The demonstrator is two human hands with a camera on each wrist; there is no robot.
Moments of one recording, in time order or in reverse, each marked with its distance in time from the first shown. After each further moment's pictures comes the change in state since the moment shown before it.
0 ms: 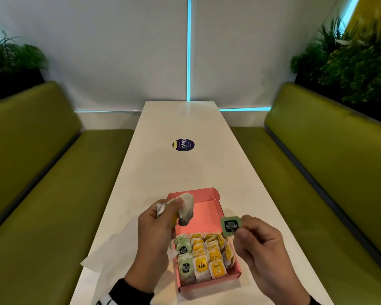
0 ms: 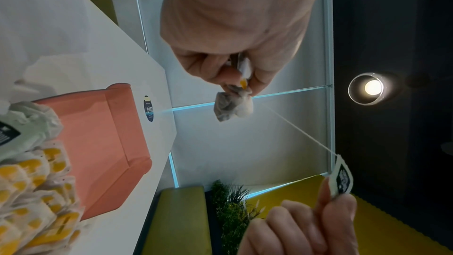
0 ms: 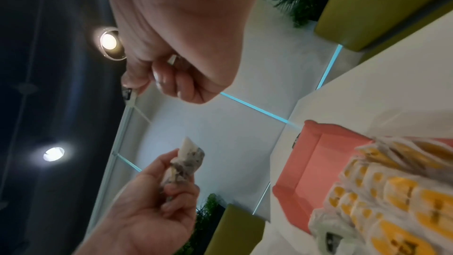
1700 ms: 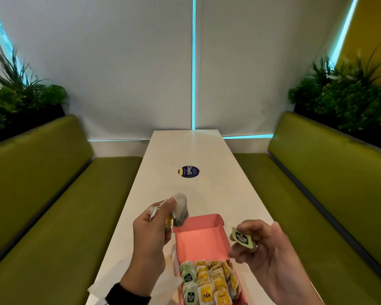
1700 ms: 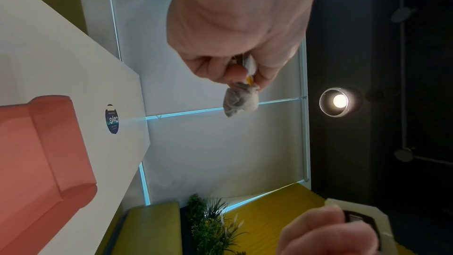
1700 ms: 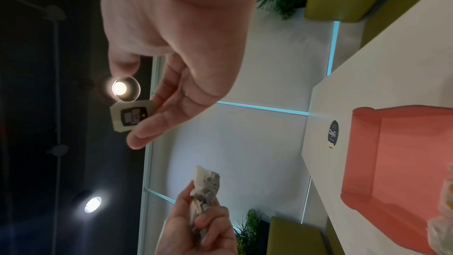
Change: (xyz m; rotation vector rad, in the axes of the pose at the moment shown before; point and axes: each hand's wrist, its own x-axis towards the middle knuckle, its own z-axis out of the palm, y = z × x) left_hand 0.000 0.049 -0.002 -0.174 0.027 0.048; right_hand 0.009 -0.044 0.011 0.278 -0.061 0.073
